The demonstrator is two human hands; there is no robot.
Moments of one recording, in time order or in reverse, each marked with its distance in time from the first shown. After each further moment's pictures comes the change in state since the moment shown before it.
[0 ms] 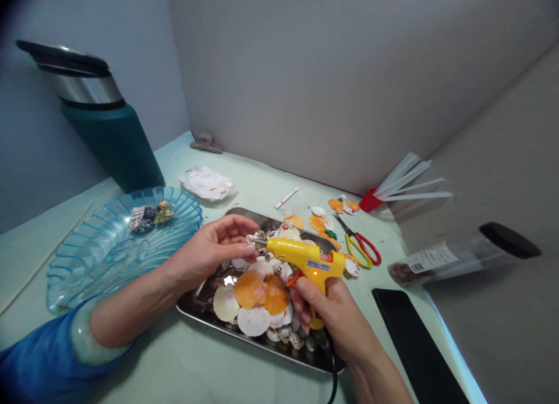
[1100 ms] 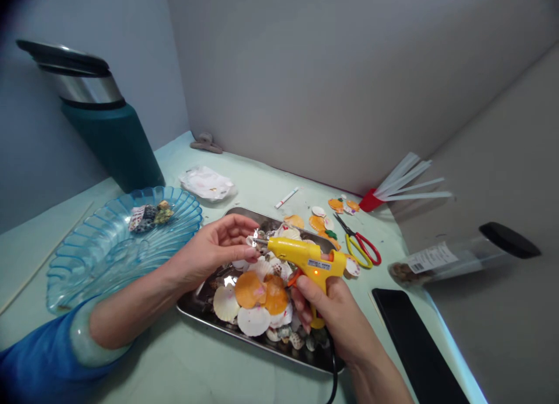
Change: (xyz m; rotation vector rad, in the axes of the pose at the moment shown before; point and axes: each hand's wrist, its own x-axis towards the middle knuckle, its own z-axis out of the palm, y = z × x) left_hand -0.001 0.003 0.003 0.014 0.018 0.008; right_hand 0.000 -0.001 0.000 -0.006 0.018 -0.002
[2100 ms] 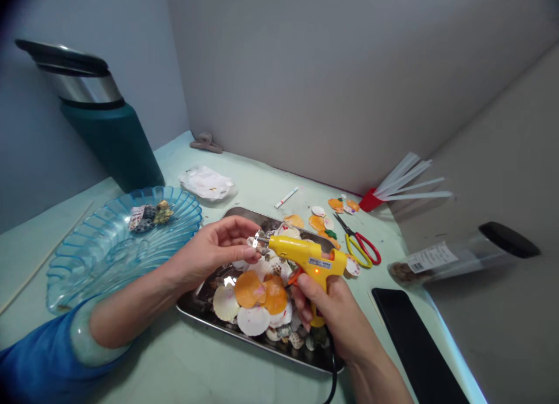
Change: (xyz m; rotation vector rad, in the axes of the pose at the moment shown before) left_hand -0.001 -0.001 -0.001 0.016 -0.025 -0.032; right_hand -0.001 -0.003 0.002 -0.039 0.025 0.011
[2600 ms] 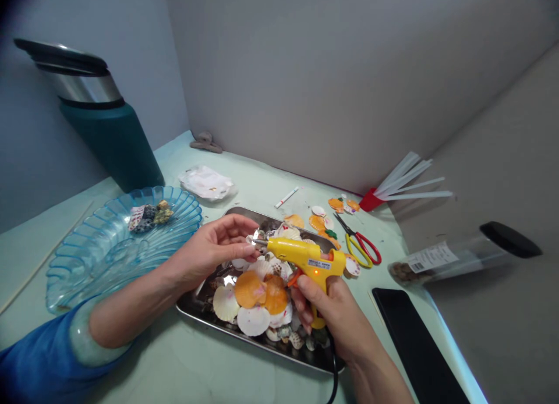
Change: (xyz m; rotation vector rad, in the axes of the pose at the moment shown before) left_hand 0.001 -0.001 -0.001 0.000 0.002 0.035; right_hand 0.000 0.002 -0.002 0.027 -0.040 -0.006
